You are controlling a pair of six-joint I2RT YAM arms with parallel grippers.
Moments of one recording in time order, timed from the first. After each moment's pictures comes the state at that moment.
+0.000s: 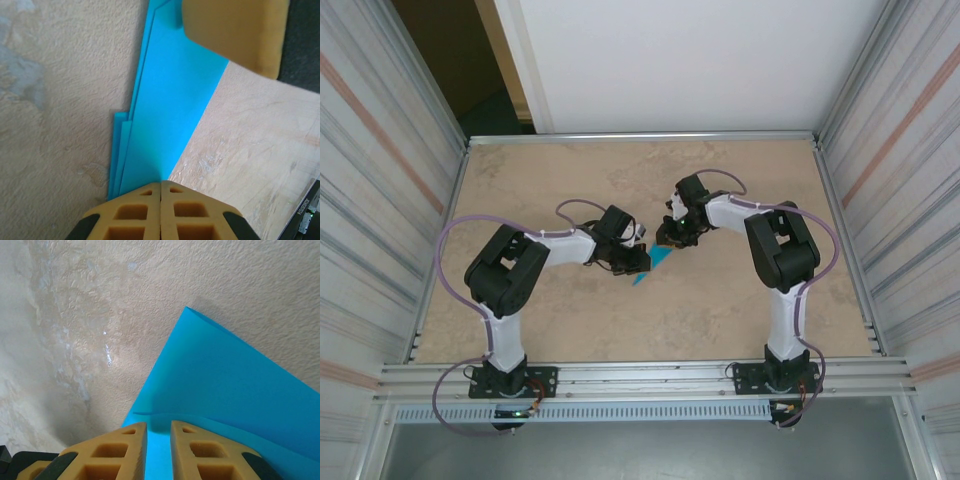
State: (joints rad) left arm -0.64 1.90 1.04 -0.18 0.51 -0.63; right arm 0.44 2.04 1.32 -0.50 -0.48 0.46
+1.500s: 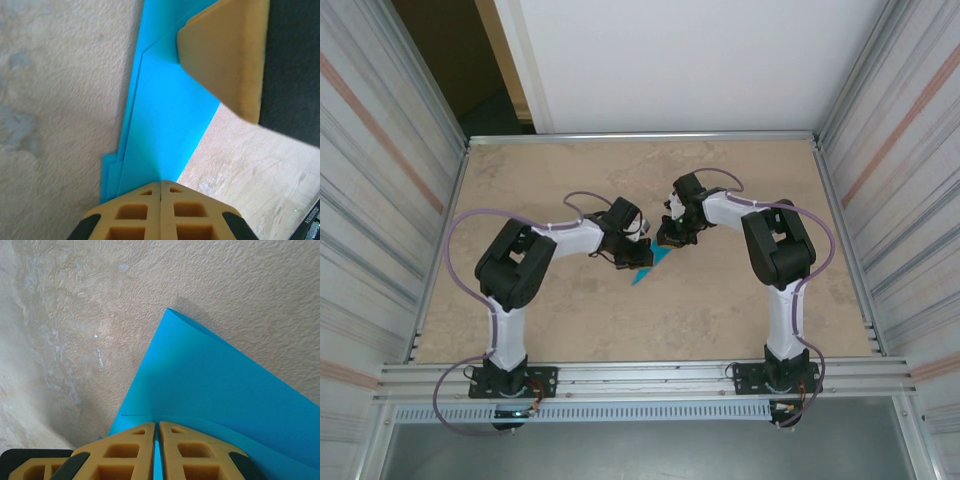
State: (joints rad) left arm -0.64 1.97 1.19 -0.34 0.48 -0.60; right arm 0.45 2.09 1.38 -0.57 -0.47 0.43
